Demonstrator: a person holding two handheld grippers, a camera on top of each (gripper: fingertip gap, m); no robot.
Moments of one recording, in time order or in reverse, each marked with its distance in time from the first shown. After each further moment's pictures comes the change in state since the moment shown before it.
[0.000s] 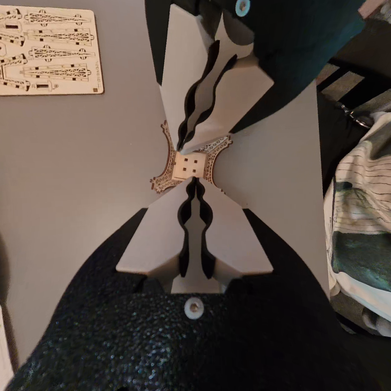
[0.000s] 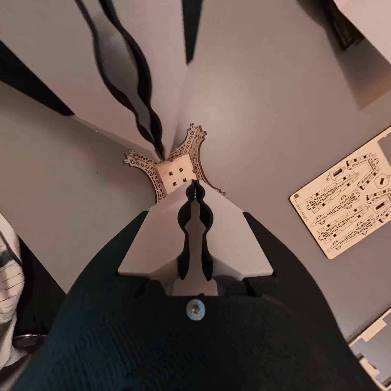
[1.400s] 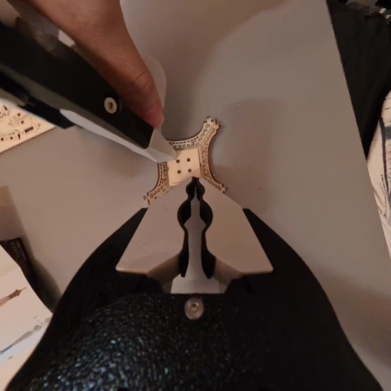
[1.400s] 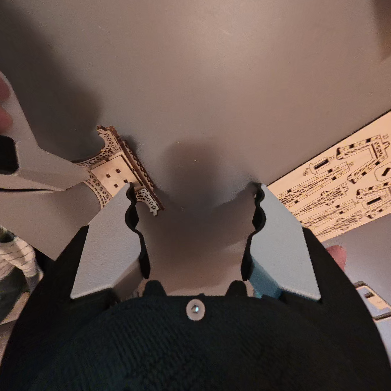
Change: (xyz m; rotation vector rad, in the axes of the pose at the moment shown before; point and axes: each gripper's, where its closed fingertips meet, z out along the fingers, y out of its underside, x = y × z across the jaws) left arm 0.004 0.009 0.016 -0.117 -0.030 0.321; right arm 0.050 0.018 0.021 -0.379 -0.088 0.101
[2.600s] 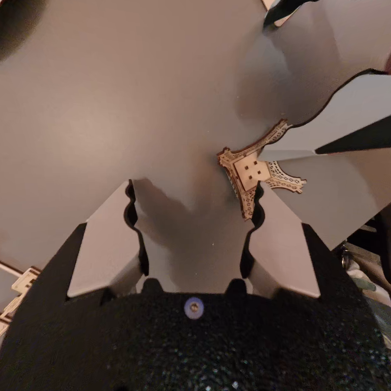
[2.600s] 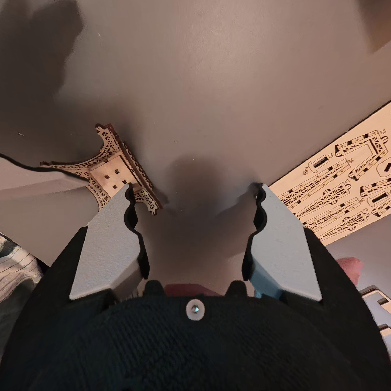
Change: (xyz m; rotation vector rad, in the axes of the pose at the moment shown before) left arm -0.027 0.047 -0.014 -0.051 -0.295 -1.207; right arm 0.002 -0.001 0.001 0.069 -0.001 0.024
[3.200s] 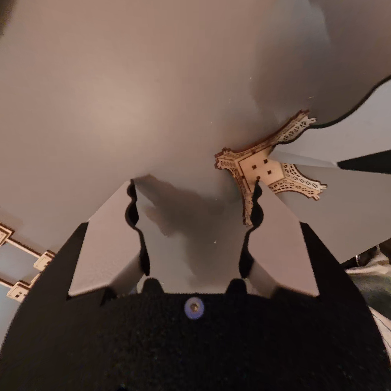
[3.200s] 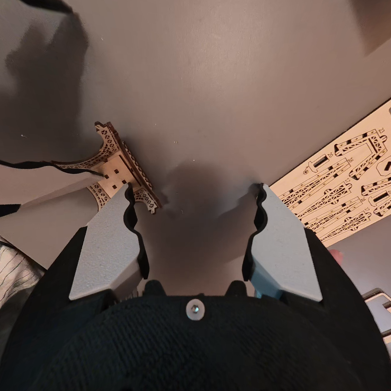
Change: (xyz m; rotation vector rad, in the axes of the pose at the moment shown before) left arm -0.002 0.009 0.010 -0.140 -0.140 0.035; right arm 0.000 -0.001 0.000 0.034 0.001 0.004
